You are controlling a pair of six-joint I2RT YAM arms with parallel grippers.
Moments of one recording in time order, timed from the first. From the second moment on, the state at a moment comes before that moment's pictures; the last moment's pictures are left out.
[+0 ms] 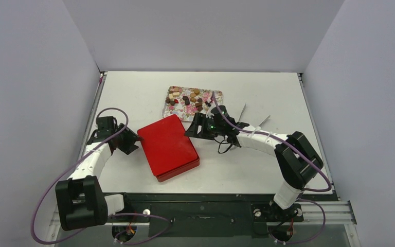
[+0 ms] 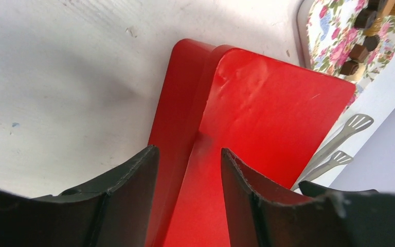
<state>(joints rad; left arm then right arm) 0.14 1.22 0.69 -0.45 0.27 -0.84 0.68 1.69 0.99 0.09 -0.32 0.75</state>
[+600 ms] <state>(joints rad) 0.13 1.27 0.65 -0.36 0.32 -0.83 0.73 1.69 1.01 0.03 -0.29 0.73</state>
